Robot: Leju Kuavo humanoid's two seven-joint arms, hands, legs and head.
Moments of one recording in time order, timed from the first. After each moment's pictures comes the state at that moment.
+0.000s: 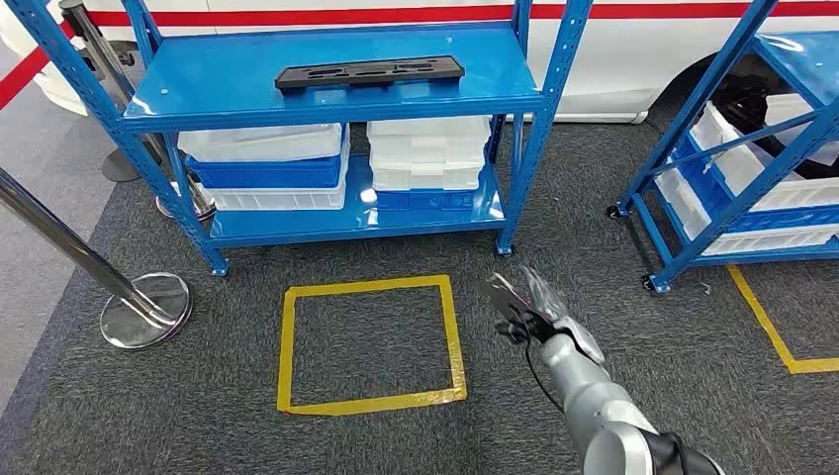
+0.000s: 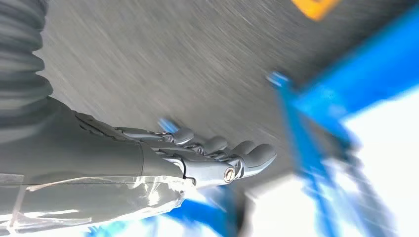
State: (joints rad) left arm 0.01 -0.10 0.64 -0.17 -0.02 -0.13 0.03; right arm -0.67 0.04 -0.16 -0.27 1.09 -0.15 -0.30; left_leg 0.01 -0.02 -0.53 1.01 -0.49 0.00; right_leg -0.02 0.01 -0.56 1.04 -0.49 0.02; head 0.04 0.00
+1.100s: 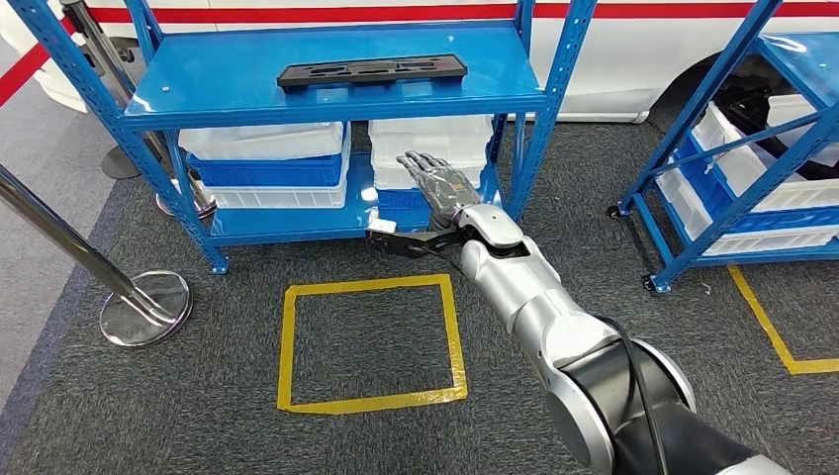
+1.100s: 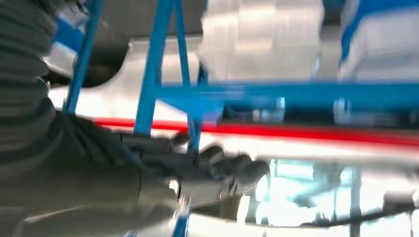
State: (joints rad) left arm 0.03 -0.10 0.63 -0.17 -0.09 -0.06 0.06; right arm -0.94 0.12 0.49 -0.34 1.01 -0.15 -0.23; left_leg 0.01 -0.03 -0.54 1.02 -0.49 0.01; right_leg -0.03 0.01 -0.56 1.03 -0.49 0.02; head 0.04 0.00
